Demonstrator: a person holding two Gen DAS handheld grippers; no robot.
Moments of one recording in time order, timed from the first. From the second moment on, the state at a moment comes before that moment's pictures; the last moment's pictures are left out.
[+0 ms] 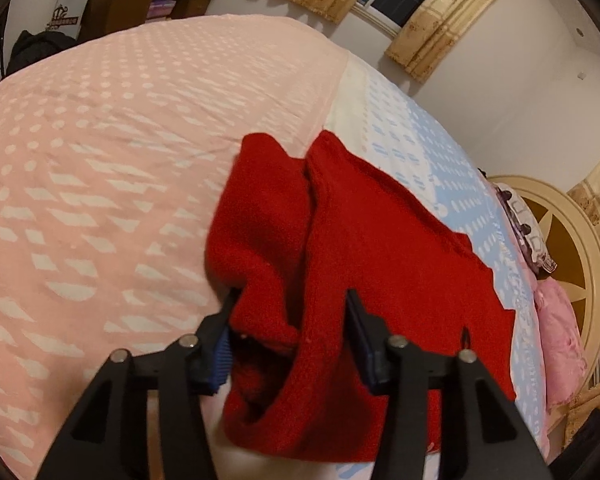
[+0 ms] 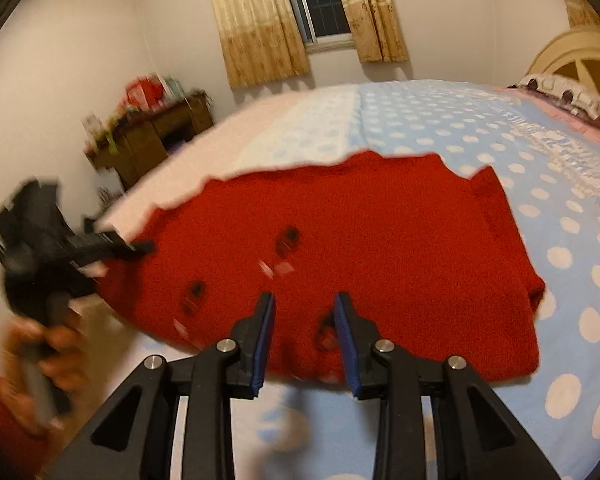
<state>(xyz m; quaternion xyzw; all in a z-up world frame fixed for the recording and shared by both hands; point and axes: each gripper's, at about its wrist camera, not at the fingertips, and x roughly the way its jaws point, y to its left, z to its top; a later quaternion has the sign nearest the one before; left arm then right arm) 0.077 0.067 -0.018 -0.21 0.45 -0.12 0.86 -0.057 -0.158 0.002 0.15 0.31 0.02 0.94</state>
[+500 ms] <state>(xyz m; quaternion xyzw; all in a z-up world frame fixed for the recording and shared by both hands) 0.071 0.061 -0.018 -0.19 0.41 -0.12 0.88 0.051 -0.118 0.013 0.24 0.37 0.14 0.89</state>
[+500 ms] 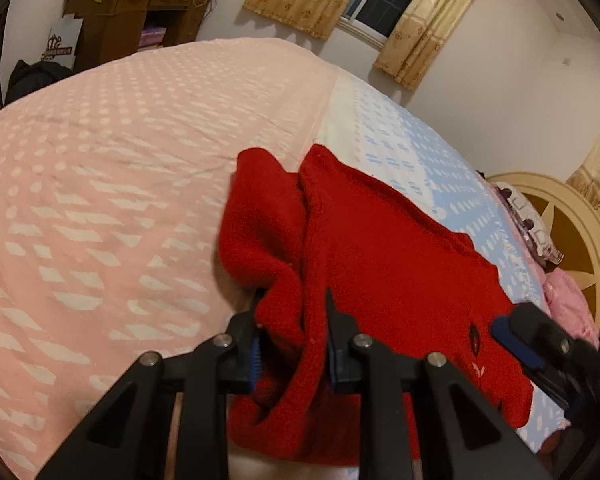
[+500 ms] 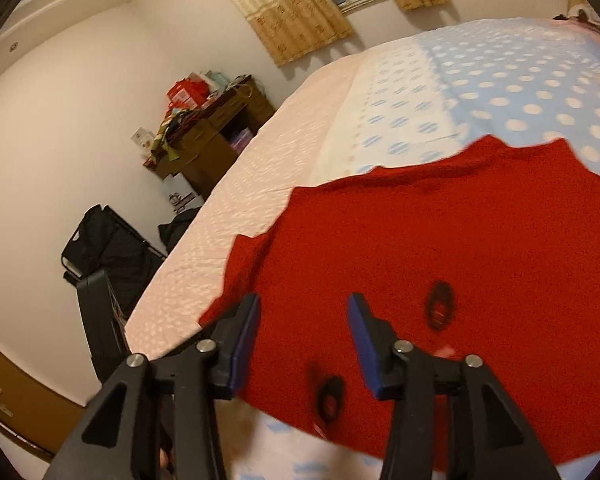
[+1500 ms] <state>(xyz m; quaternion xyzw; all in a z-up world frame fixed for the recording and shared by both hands) 0.055 0.078 -0.035 -0.27 0.39 -0.13 0.87 0.211 0.054 -0.023 -0.06 0.53 0.22 0.82</state>
